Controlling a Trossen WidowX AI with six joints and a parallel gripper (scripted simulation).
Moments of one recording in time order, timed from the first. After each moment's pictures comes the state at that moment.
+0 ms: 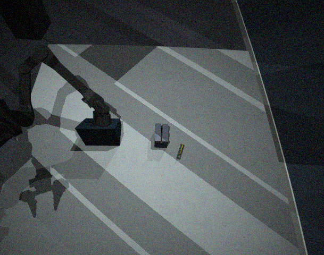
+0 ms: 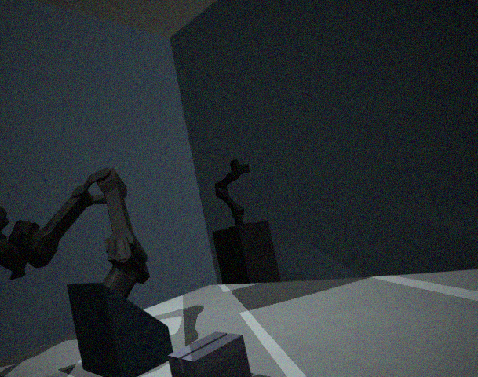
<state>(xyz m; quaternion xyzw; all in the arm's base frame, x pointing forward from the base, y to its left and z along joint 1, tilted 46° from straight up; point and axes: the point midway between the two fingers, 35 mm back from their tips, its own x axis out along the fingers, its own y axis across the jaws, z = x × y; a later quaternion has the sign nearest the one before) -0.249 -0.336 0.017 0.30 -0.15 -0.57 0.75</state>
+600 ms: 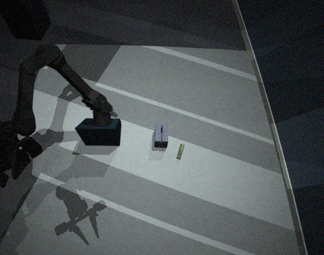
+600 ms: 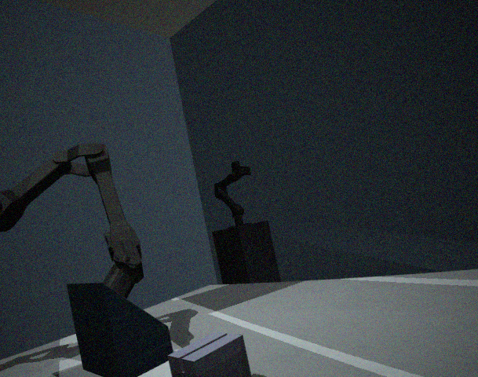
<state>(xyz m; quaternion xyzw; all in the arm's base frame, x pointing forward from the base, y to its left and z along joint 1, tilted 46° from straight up) -0.096 -0.434 -0.009 0.29 0.00 -0.44 0.85</state>
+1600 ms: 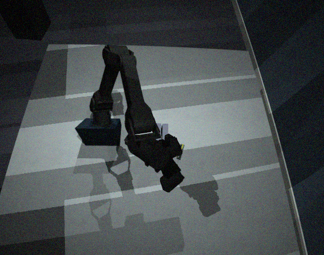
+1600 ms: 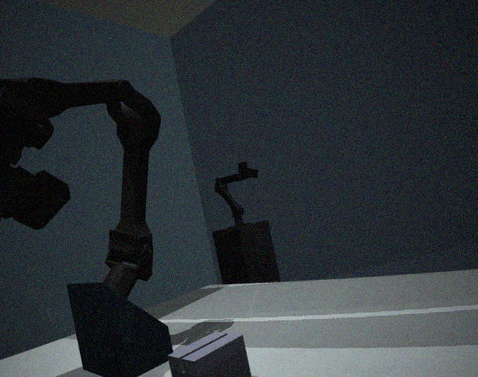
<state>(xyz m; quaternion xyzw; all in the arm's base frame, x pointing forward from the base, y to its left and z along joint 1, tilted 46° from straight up) 0.339 -0.250 -0.051 0.03 0.36 0.21 0.91</state>
